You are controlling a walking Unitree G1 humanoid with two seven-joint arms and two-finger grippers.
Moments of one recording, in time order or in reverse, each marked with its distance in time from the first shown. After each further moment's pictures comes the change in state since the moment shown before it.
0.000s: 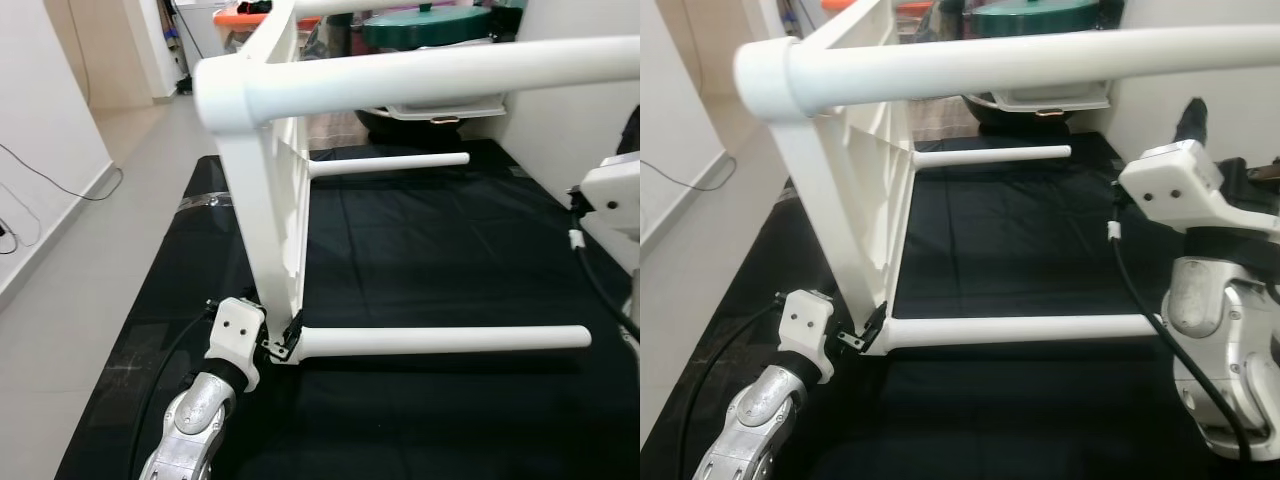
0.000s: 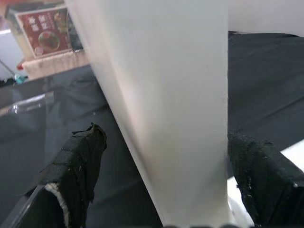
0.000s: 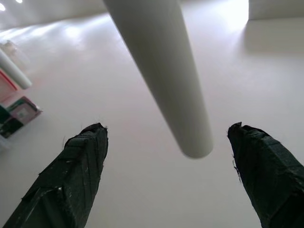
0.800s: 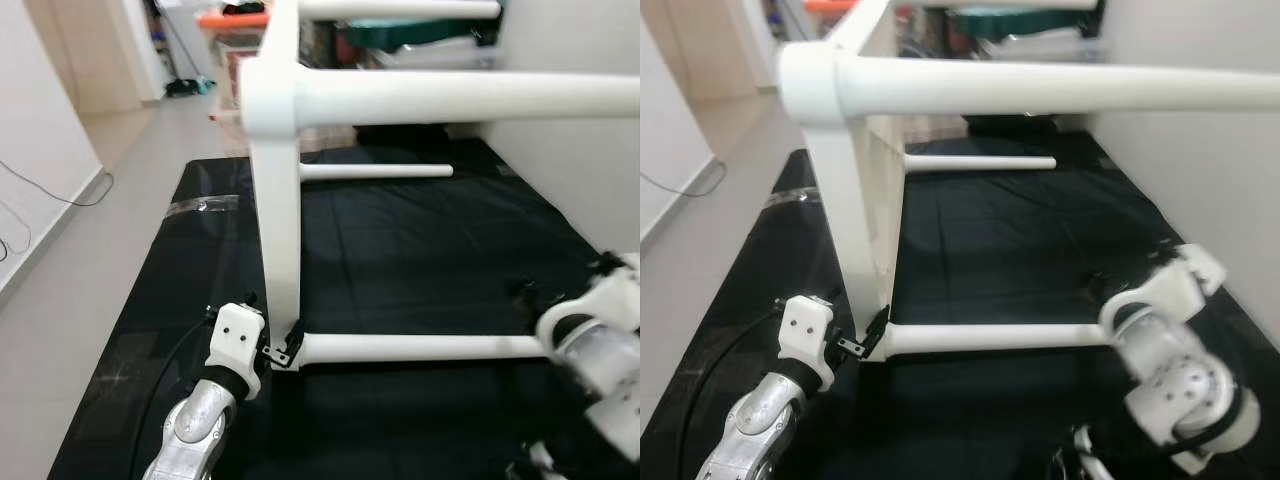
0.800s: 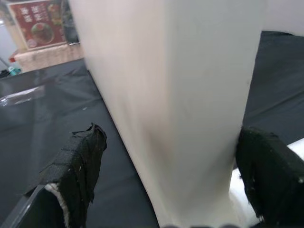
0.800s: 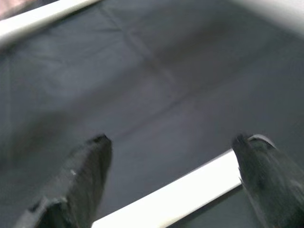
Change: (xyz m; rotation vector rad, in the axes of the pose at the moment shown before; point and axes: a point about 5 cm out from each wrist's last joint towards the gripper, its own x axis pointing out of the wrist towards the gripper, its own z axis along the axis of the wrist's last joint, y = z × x) left arm -0.009 -0.008 -0.006 -0.040 0.036 -0.001; right arm -0.079 0.058 -0.037 0.897 1.219 0.450
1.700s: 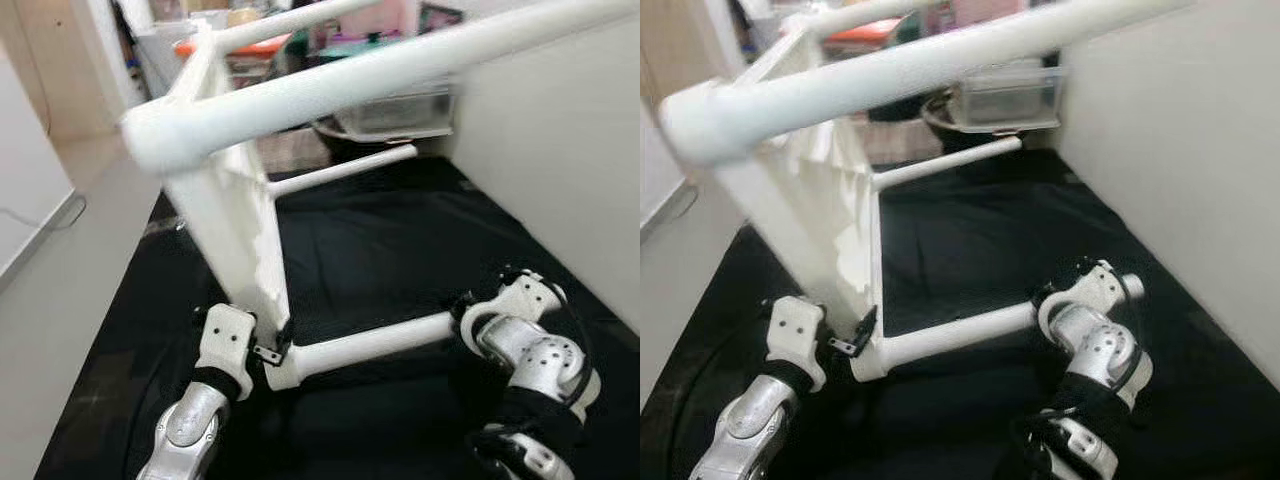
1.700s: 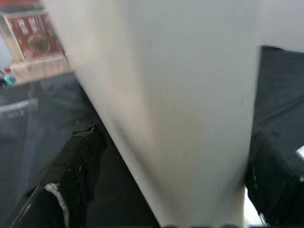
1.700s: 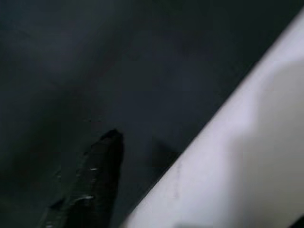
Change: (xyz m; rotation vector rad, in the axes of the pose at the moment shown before) left arm -0.006 0.002 0.004 0.001 -0.006 0.027; right arm 0.060 0.061 -0.075 0.496 0.462 0.045
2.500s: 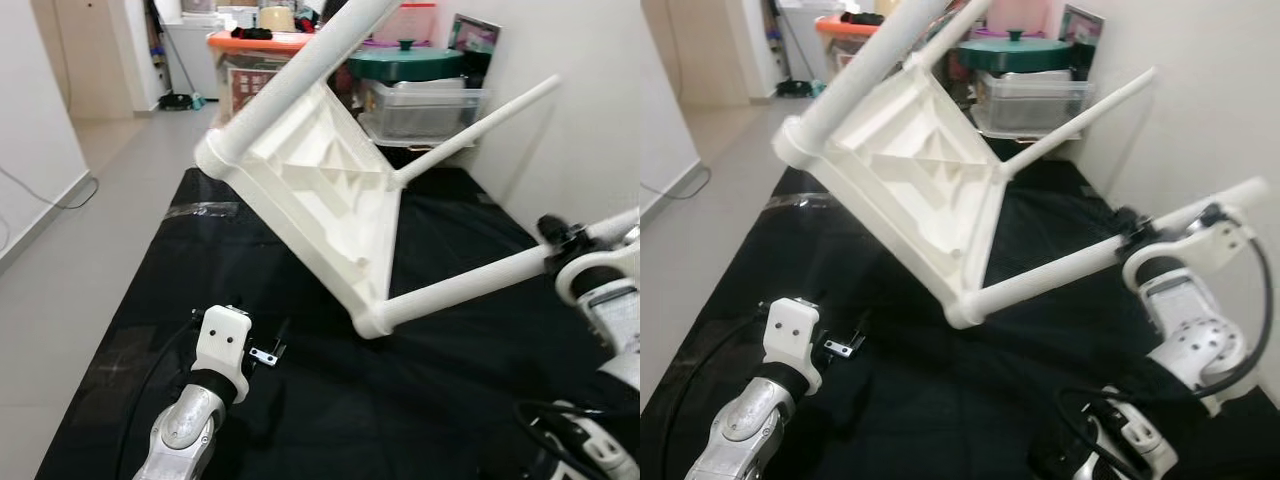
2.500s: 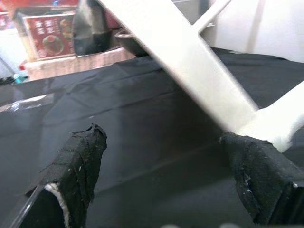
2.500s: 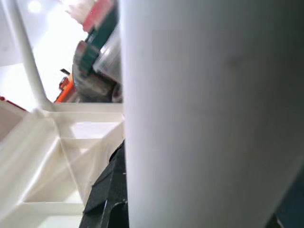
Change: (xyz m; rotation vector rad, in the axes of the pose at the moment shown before) left arm -0.003 0.006 -0.003 -0.004 0.020 0.034; right arm -0.037 0.001 0.069 0.188 -0.296 0.483
